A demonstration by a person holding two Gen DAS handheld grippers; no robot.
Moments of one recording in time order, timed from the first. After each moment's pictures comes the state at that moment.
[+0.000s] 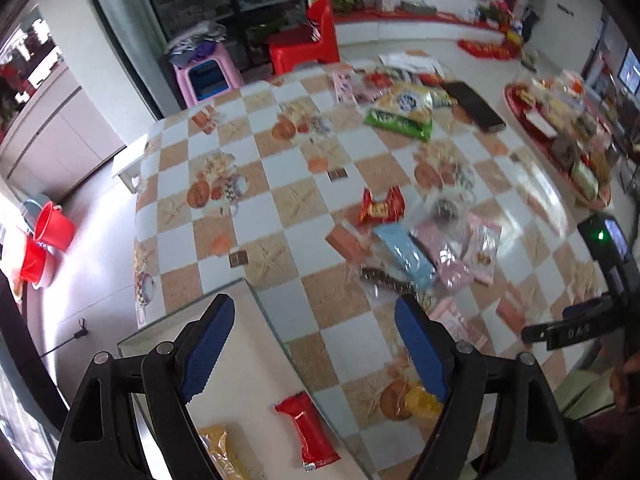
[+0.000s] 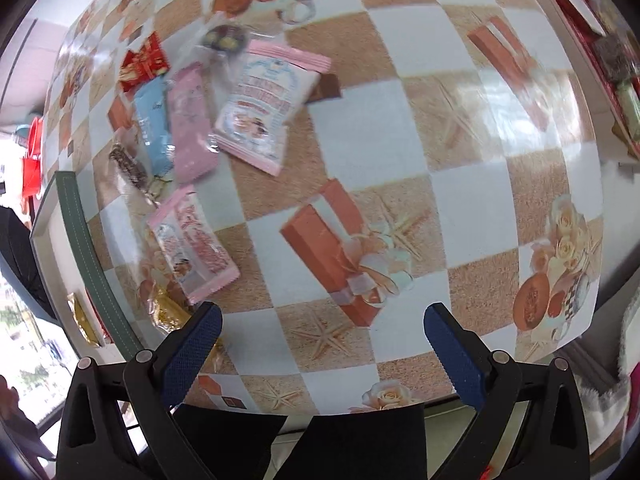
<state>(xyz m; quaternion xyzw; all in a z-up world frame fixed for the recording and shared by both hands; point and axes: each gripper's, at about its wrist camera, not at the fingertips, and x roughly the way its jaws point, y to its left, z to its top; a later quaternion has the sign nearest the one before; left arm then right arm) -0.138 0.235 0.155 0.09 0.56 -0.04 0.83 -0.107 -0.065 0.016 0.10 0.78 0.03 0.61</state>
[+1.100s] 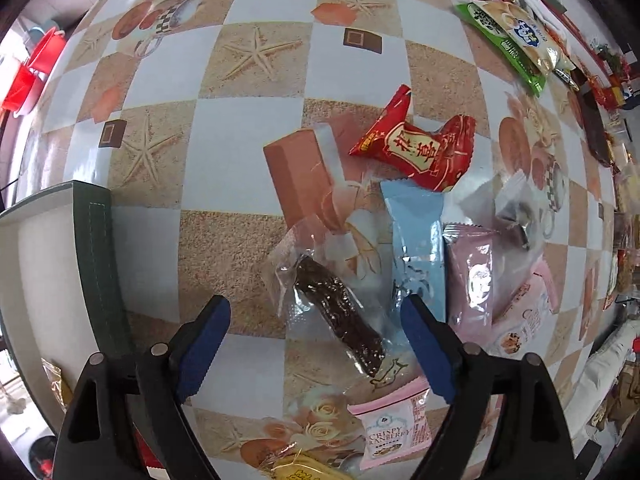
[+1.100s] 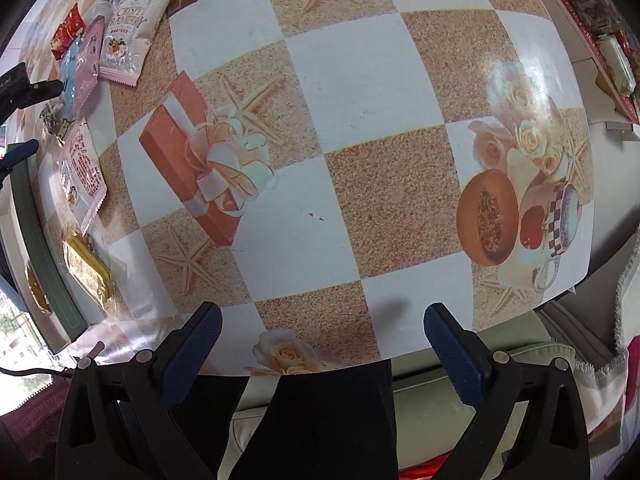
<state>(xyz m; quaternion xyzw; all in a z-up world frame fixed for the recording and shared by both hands) -0.062 0.214 0.005 -0.10 0.72 0.09 0.68 -0.198 -0.085 -0.023 0.09 0.81 0.01 0.58</state>
